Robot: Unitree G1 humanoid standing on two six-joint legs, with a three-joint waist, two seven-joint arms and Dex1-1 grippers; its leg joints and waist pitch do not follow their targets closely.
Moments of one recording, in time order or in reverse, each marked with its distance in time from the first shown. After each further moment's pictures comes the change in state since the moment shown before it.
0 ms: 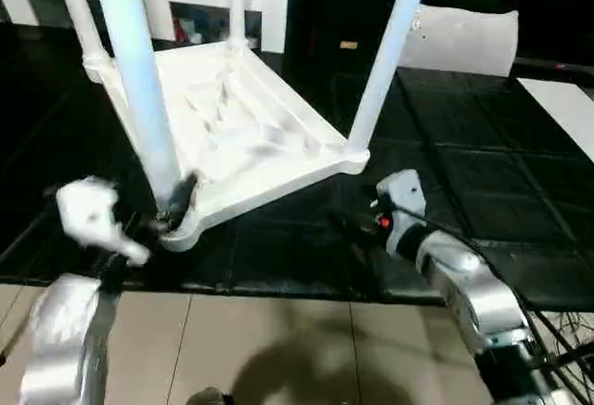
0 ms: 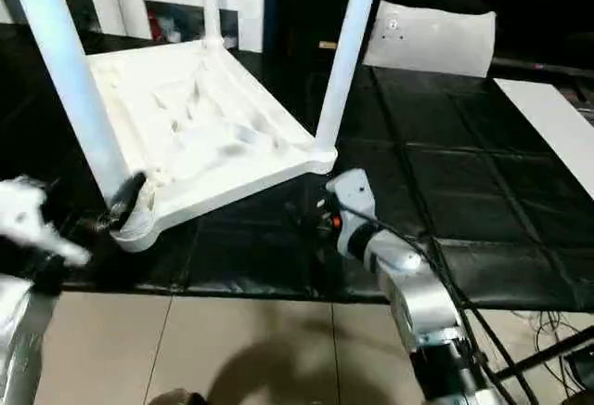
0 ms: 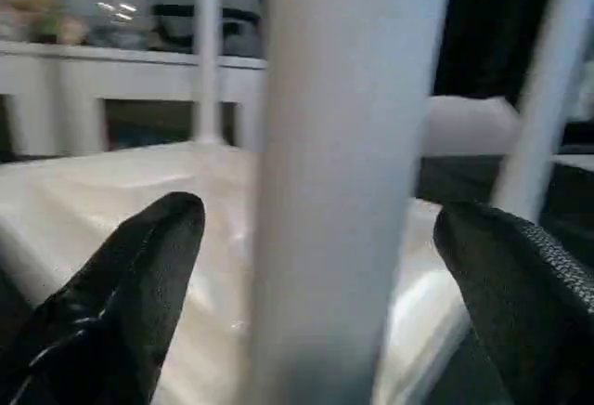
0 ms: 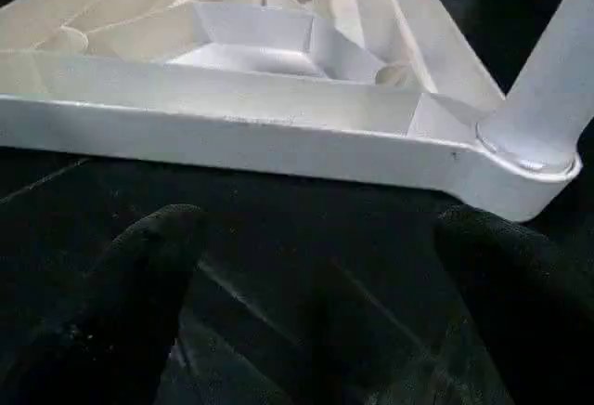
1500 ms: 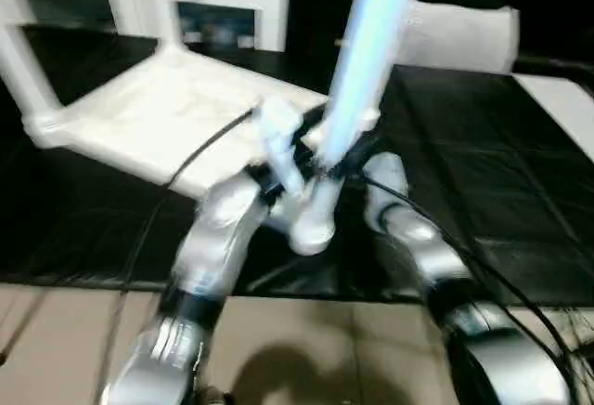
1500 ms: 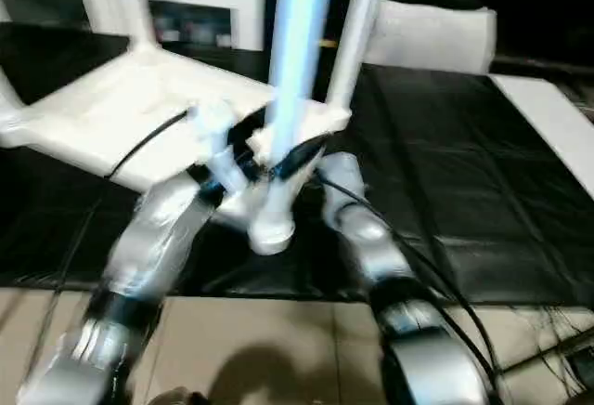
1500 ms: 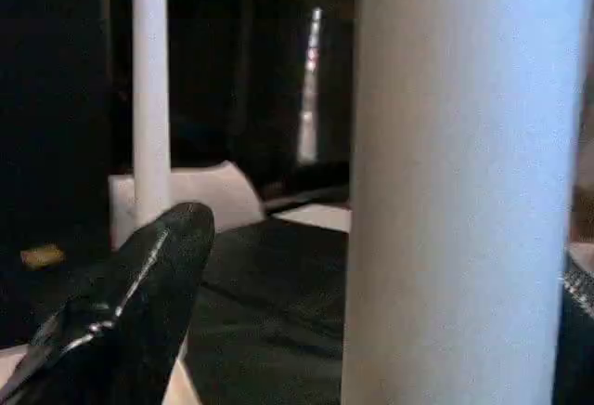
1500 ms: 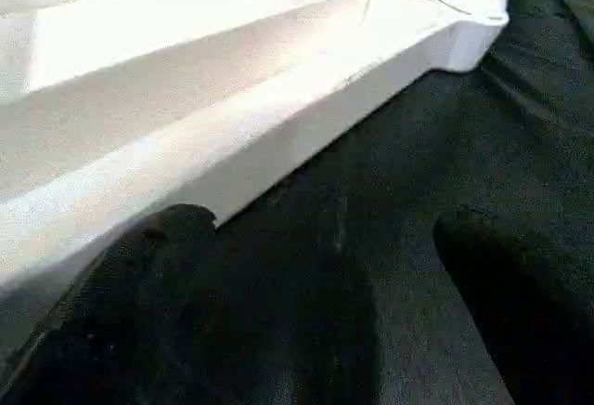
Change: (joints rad) left arm -0.659 -0.211 -0.363 0.557 0.076 -0.096 -0.100; right arm -0.312 0.131 -0.108 0.711 -0.170 -0.304 -0.304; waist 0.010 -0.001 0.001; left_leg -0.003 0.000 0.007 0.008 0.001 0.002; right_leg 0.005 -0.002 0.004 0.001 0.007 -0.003
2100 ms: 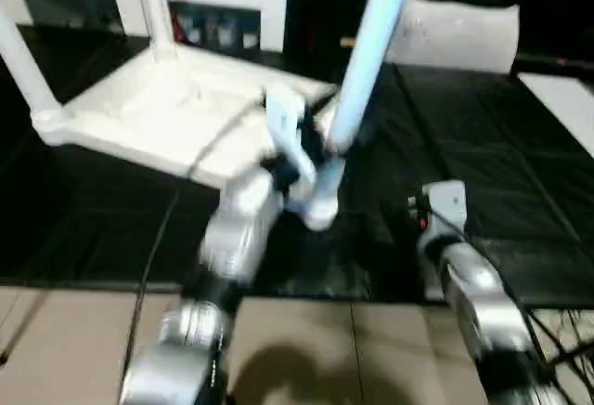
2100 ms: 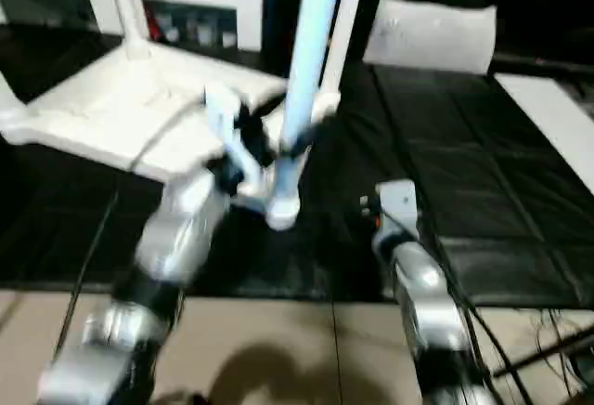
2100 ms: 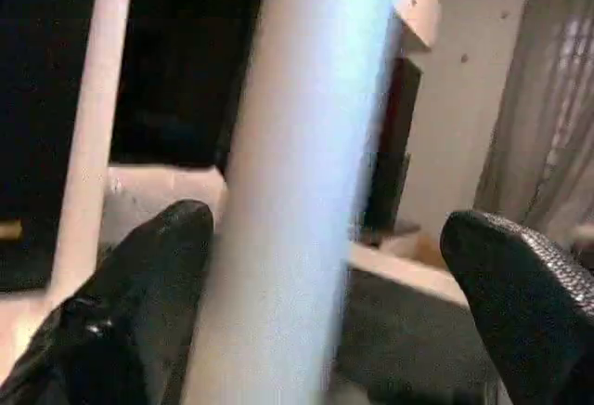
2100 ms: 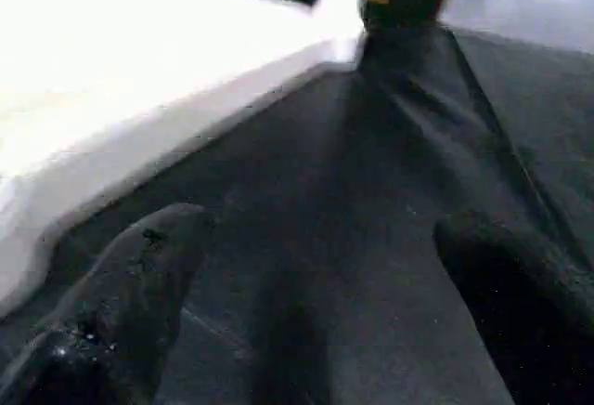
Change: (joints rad) left arm 0.176 -0.059 0.011 -0.123 -0.112 0.043 -0.015; right arm 0.403 -0.076 -0.075 -0.634 0.112 0.097 0.070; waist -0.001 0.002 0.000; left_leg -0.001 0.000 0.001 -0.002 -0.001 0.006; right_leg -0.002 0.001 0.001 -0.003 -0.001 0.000
